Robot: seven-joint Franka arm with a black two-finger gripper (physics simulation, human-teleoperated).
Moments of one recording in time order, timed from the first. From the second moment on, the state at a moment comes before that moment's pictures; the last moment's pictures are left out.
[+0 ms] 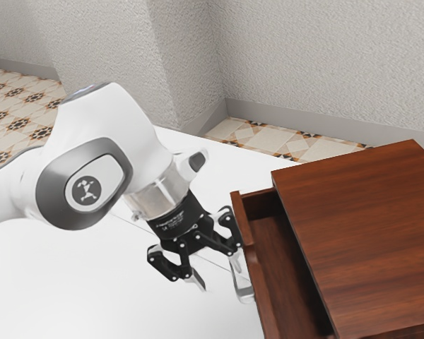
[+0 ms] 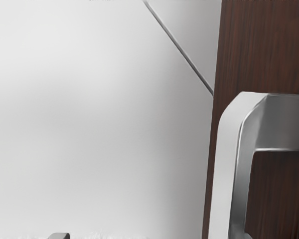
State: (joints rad) arm 0.00 -0.34 -0.16 -2.15 -0.35 1.97 -0.89
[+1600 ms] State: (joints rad) arm 0.03 -0.51 -0.08 -2.24 -0.35 1.77 -0.93
